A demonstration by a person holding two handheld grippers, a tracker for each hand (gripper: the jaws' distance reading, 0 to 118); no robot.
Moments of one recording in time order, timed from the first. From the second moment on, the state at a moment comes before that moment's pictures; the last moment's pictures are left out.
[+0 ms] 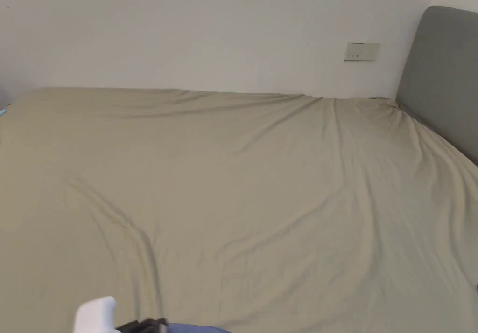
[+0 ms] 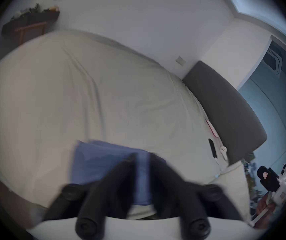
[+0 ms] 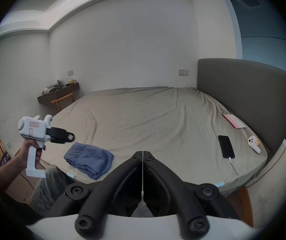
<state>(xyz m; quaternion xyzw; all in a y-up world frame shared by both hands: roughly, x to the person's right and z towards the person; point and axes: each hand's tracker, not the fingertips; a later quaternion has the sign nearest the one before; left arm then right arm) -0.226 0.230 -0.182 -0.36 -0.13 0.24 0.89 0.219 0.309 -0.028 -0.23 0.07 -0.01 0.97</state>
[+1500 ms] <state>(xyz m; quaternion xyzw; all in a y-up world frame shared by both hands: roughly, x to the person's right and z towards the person) -0.257 0.072 -0.247 -0.53 -0.23 0.42 0.70 0.067 0.087 -0.223 -0.39 0.31 -0.11 0.86</state>
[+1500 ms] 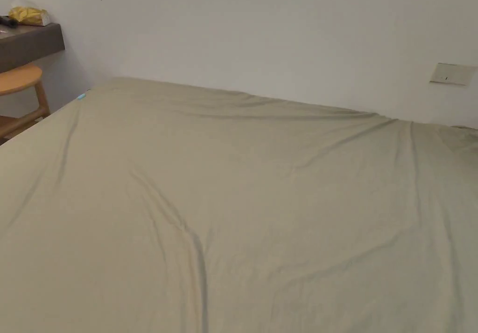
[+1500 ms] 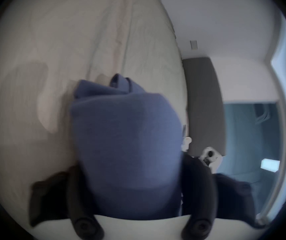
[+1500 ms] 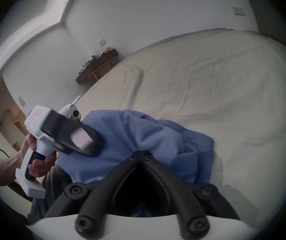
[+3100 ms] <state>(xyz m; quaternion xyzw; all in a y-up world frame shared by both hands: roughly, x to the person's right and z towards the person) -0.461 0.383 -0.129 -0.20 0.24 0.15 0.94 0.133 0.337 -0.135 -0.13 0.11 0.08 0.98</state>
